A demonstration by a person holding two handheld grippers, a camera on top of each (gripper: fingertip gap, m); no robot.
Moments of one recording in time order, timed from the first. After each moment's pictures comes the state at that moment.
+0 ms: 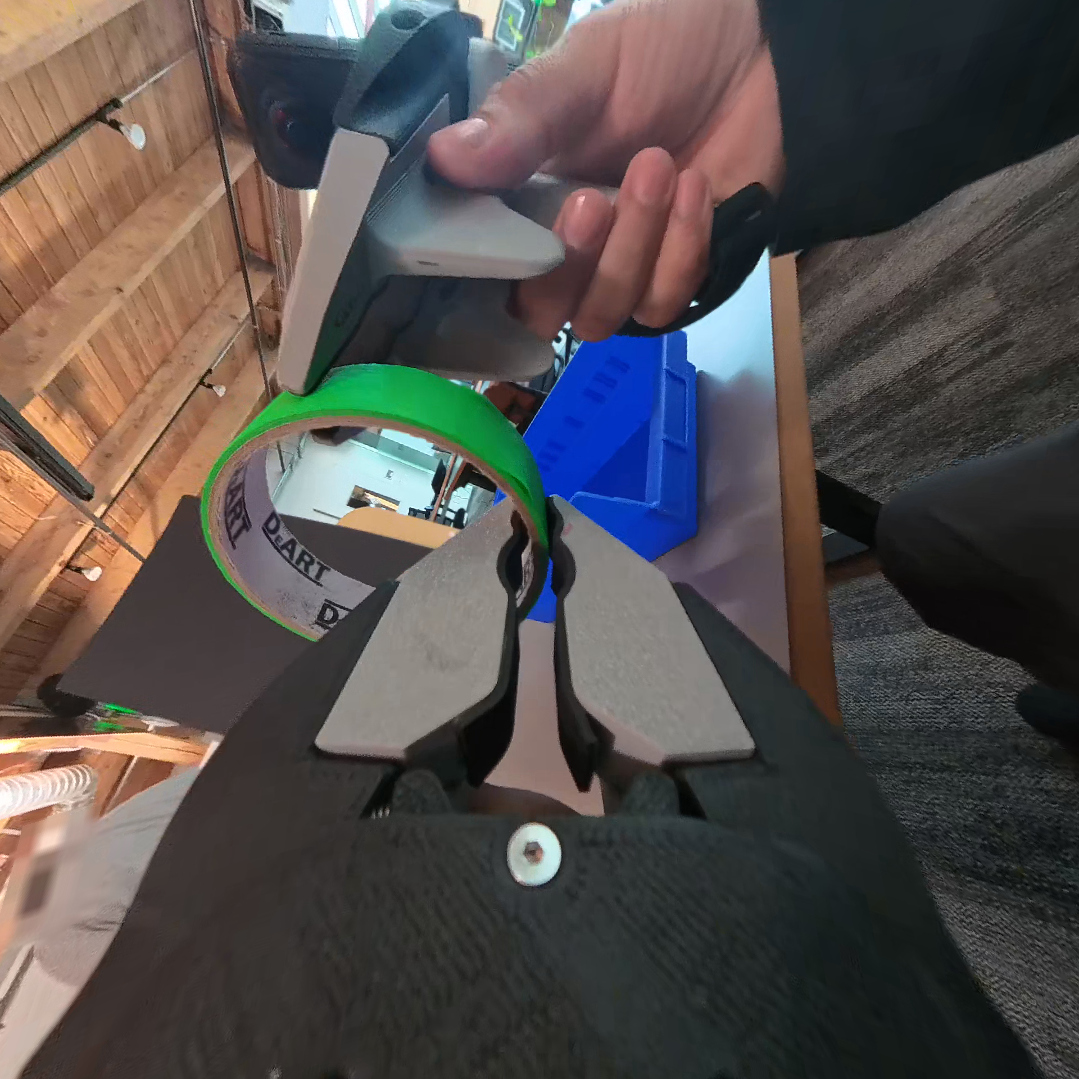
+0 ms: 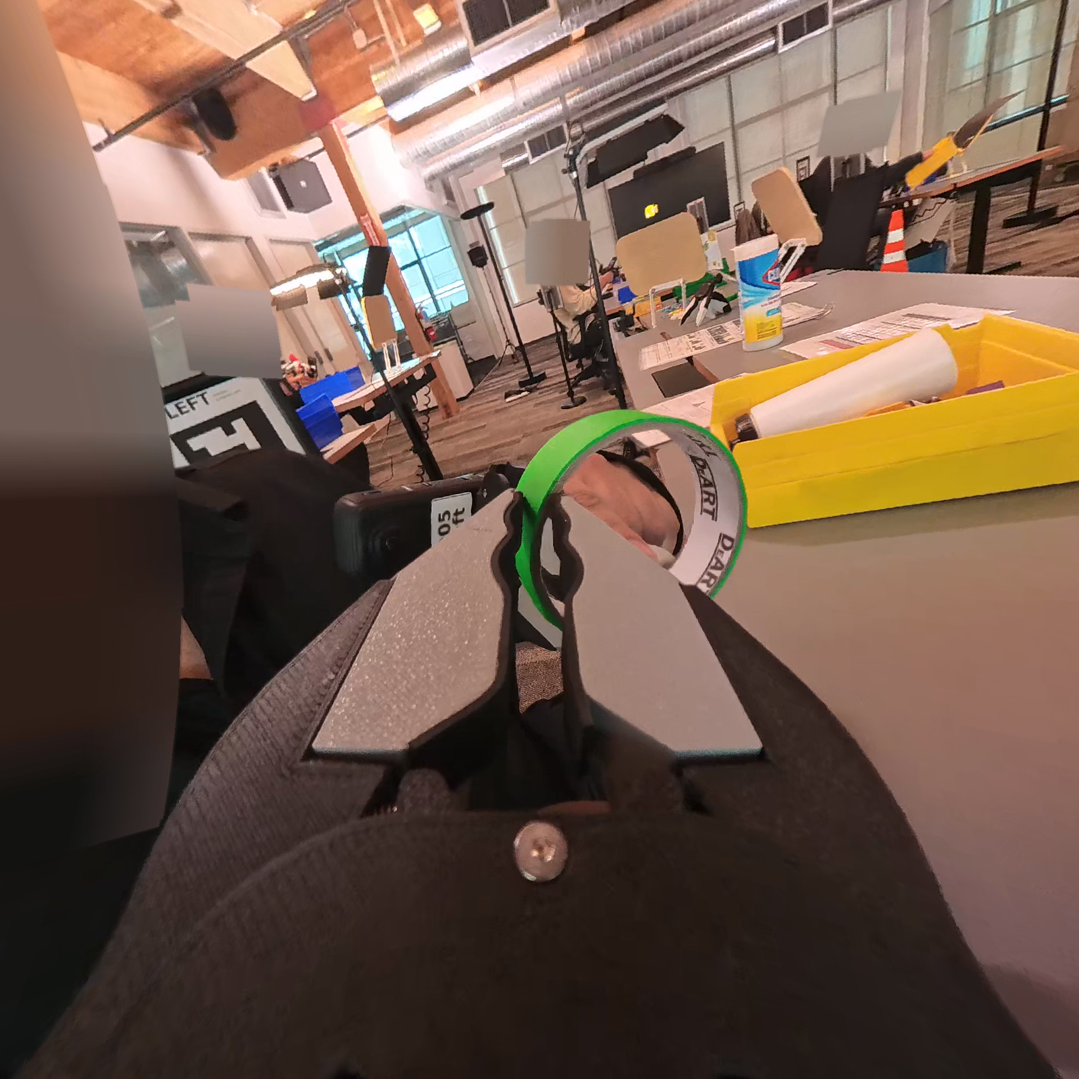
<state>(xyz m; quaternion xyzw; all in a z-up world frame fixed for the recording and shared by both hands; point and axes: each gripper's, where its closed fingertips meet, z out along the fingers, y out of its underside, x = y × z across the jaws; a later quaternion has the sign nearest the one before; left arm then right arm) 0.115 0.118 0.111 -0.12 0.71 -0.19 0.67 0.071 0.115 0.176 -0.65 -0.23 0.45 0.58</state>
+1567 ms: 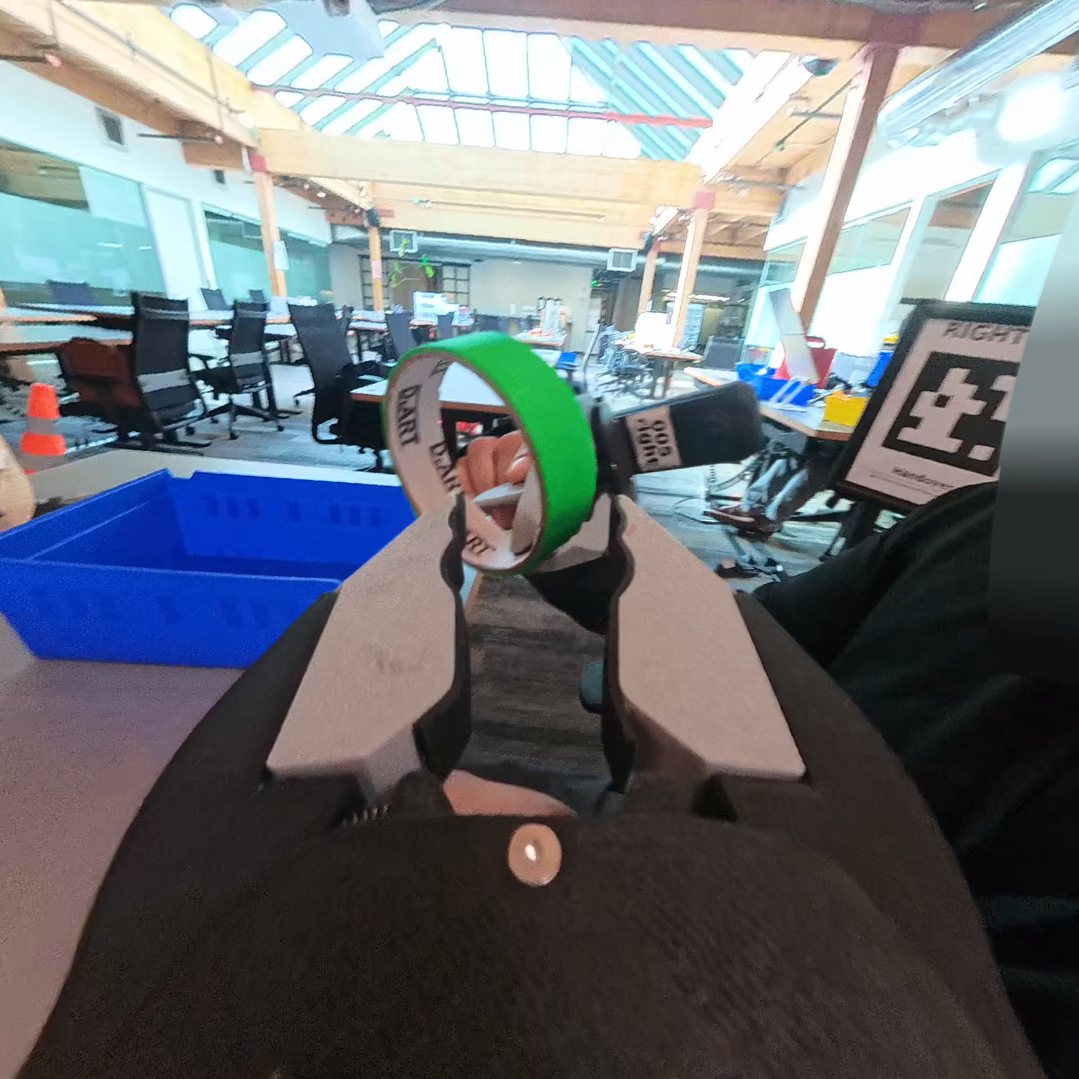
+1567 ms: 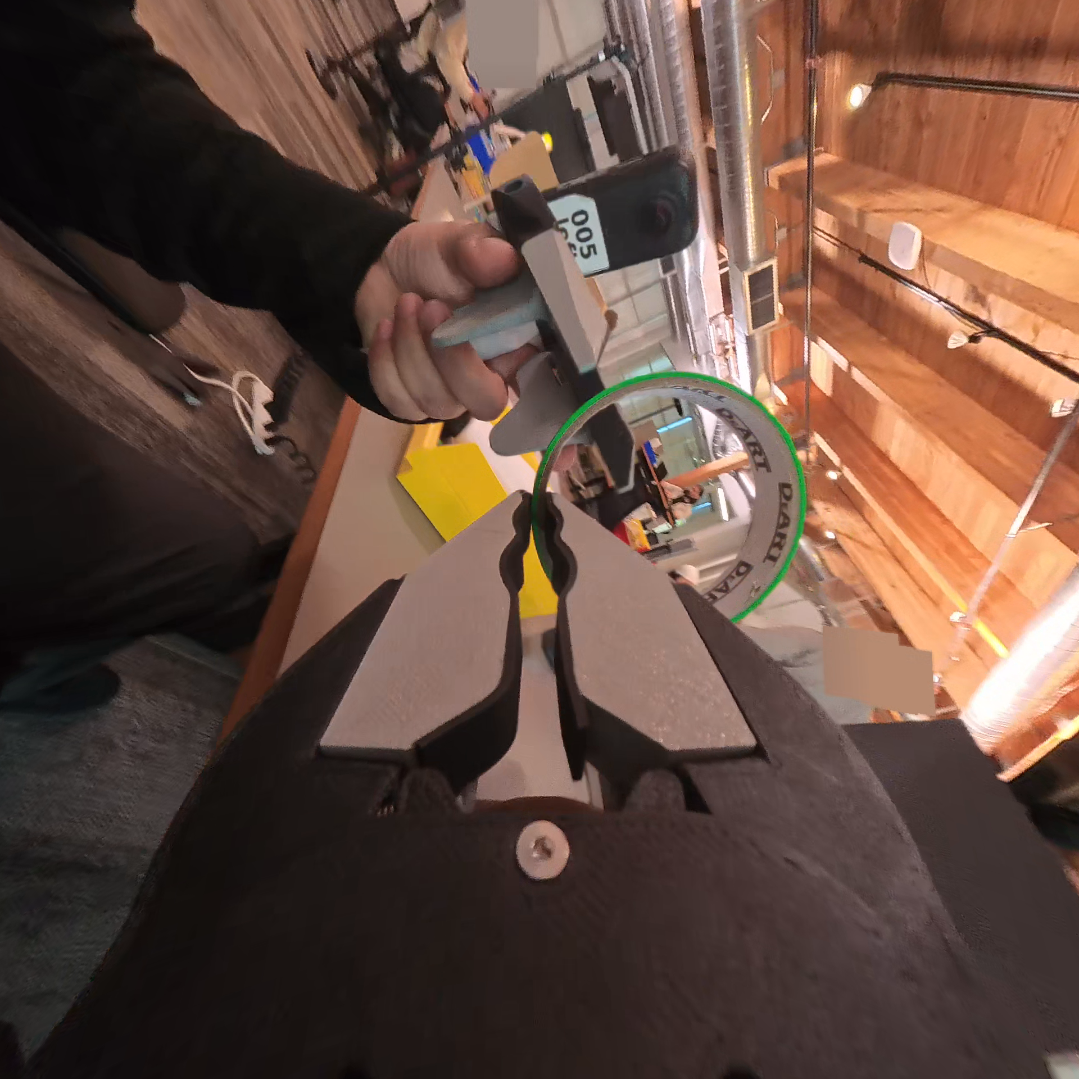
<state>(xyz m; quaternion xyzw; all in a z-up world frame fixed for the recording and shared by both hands) 0.049 0.116 0.187 -0.34 0.57 -0.68 0.33 0.049 0.122 0.155 -0.44 -0.56 -0.17 0.68</state>
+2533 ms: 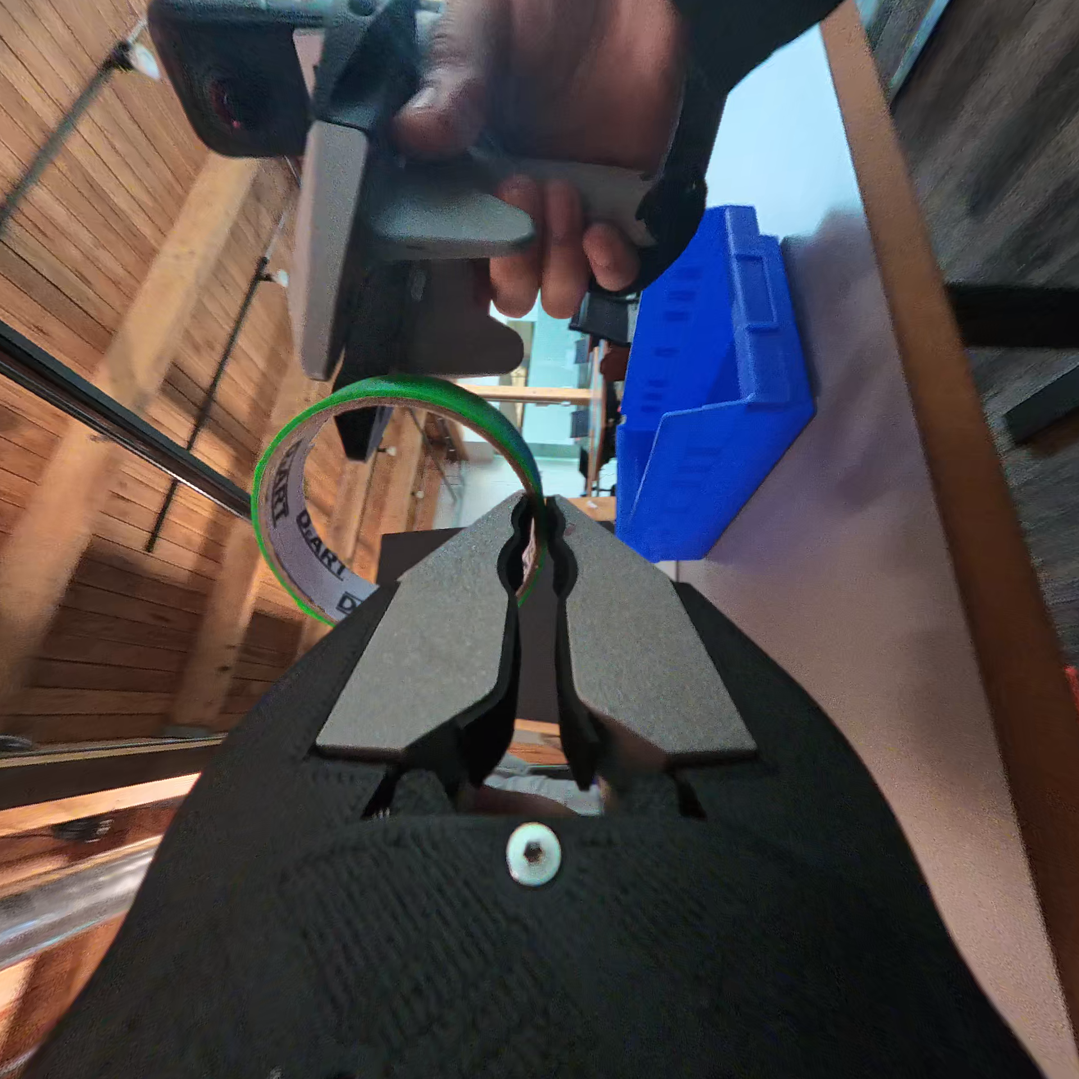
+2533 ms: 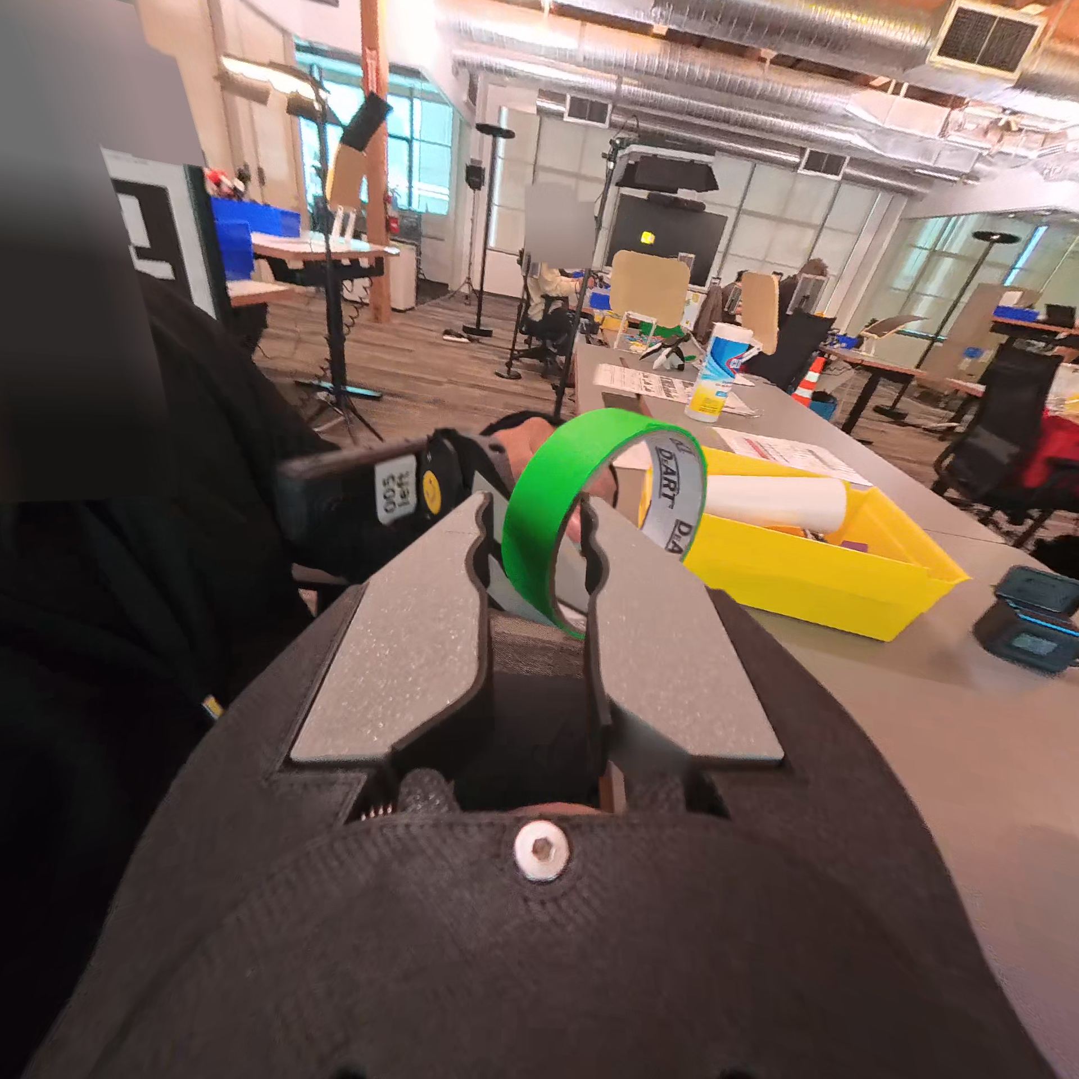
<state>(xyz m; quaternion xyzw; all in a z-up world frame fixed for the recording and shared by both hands) 0.081 0.134 0.123 0.00 0.67 -0.01 0.74 0.045 0.111 0.176 -0.59 -0.39 0.28 0.65</state>
